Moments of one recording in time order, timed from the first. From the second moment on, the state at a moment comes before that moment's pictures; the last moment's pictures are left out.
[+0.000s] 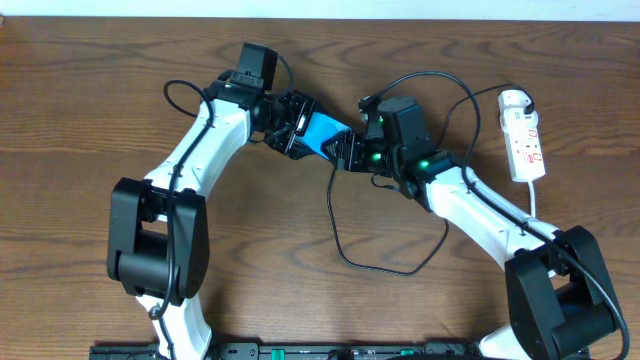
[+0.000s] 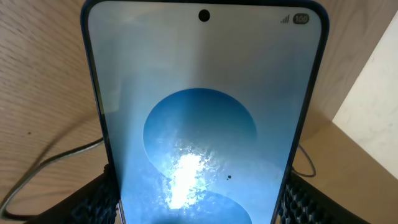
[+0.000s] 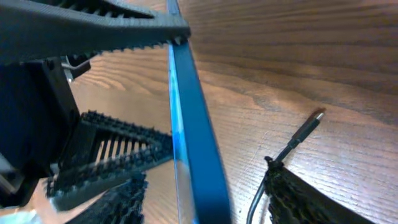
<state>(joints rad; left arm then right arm) -0.26 1.95 1.48 -0.66 0.62 -1.37 0.46 1.71 1.04 -0.07 -0.40 0.61</state>
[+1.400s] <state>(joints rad) -0.28 1.95 1.48 -0.67 0.67 -1.37 0.51 1.73 1.04 0.03 -0.26 0.62</state>
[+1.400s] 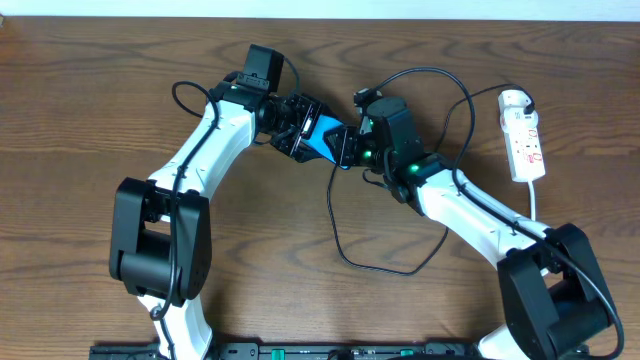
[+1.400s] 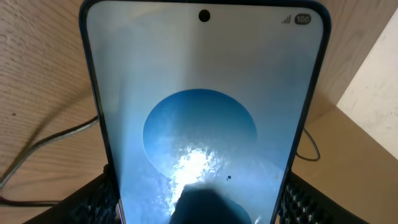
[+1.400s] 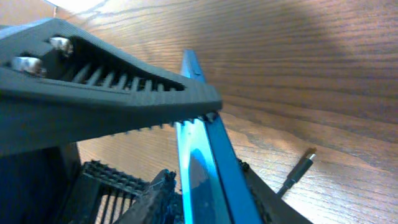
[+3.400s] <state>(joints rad) -0.16 1.95 1.48 -0.20 1.02 -1.25 0.31 1.63 1.04 0.29 -0.30 1.19</state>
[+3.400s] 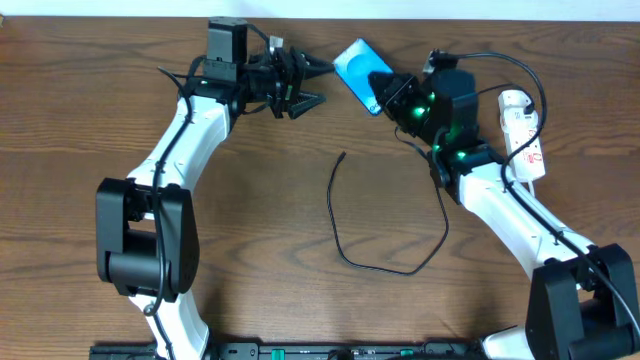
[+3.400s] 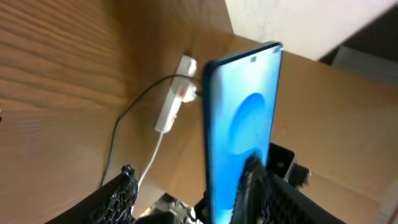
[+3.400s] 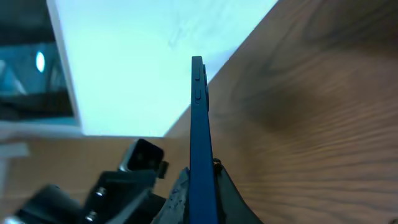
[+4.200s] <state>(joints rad) -0.16 1.95 1.48 0.01 1.11 -1.35 0.42 1.63 1.04 0.39 -0.21 1.51</state>
